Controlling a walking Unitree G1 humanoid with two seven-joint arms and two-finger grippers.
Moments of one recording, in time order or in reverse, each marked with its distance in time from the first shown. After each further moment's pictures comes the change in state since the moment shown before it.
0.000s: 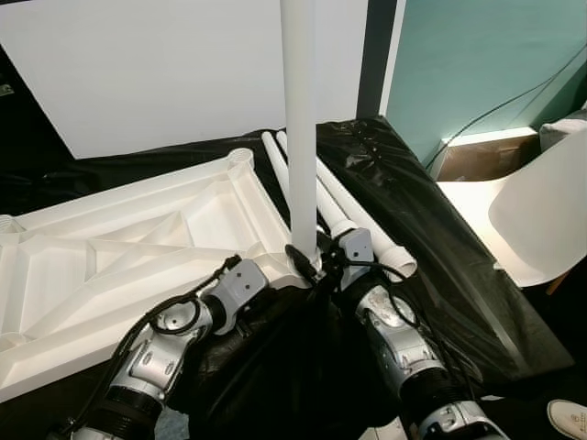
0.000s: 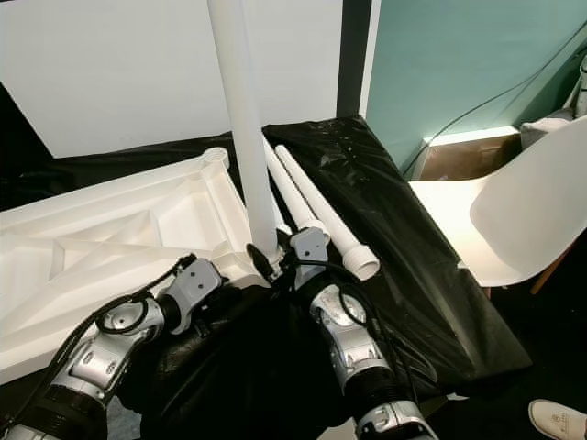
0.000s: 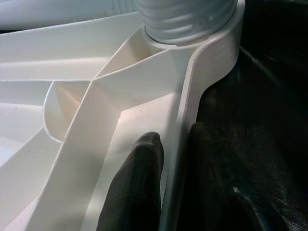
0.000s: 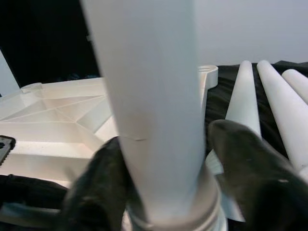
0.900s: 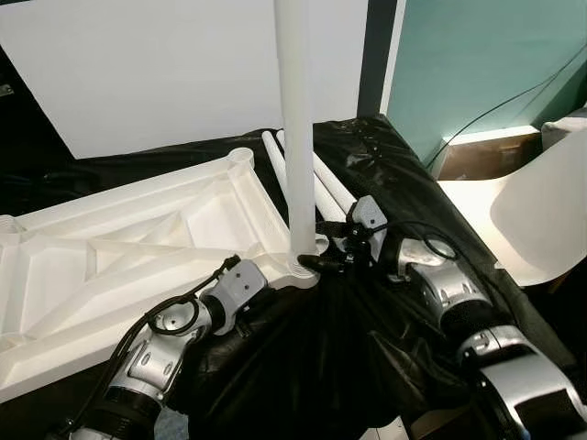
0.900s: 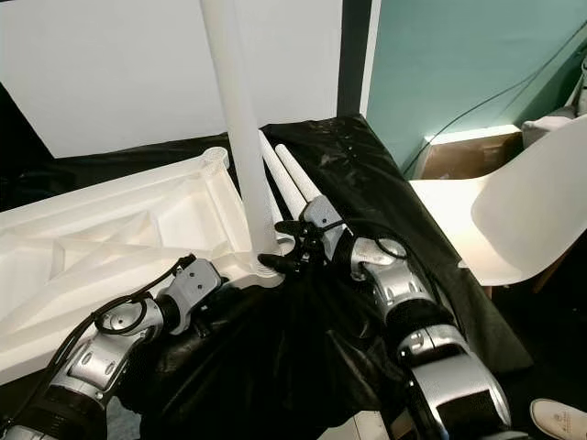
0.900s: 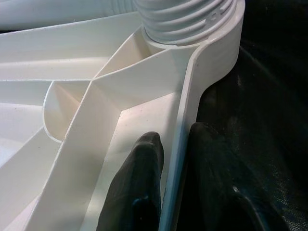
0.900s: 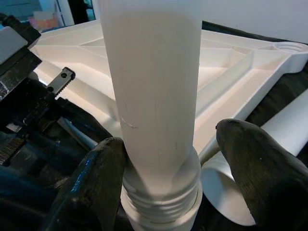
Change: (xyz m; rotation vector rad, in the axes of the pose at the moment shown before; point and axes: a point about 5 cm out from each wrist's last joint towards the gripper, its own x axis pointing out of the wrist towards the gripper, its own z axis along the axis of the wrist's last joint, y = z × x) left arm -0.001 0.000 0.001 0.007 -0.005 -0.004; right arm 0.015 -0.048 0.026 -0.189 0.165 0.525
